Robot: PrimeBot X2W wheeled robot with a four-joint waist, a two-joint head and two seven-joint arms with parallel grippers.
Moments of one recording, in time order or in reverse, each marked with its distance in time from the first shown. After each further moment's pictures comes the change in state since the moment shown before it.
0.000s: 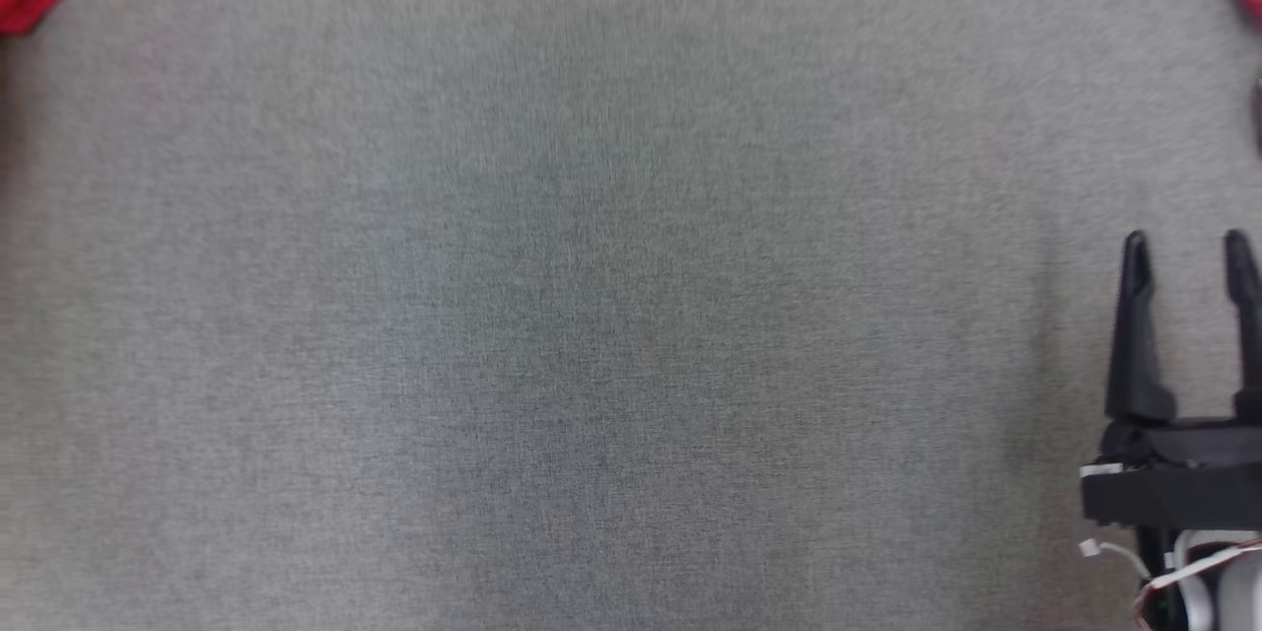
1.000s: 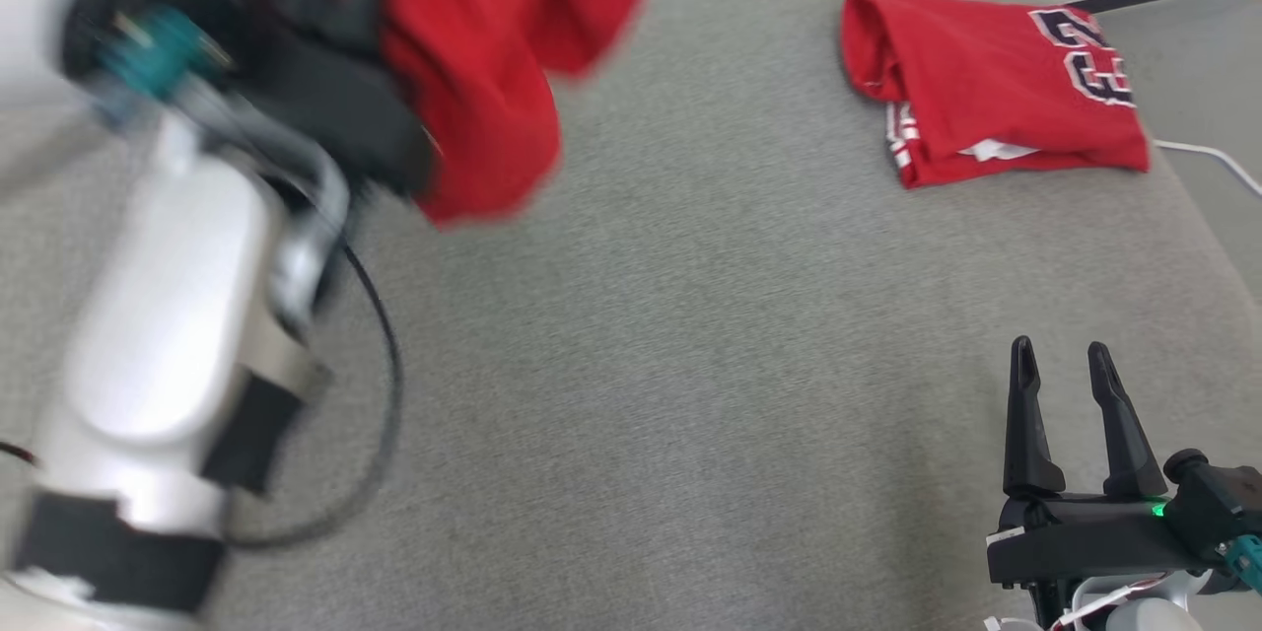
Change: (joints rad) left arm 0.114 -0.258 -0.327 -0.618 -0.067 0.053 0.124; right arm 0.018 0.053 0.087 0.299 0.113 0.000 -0.126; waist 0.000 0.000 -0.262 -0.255
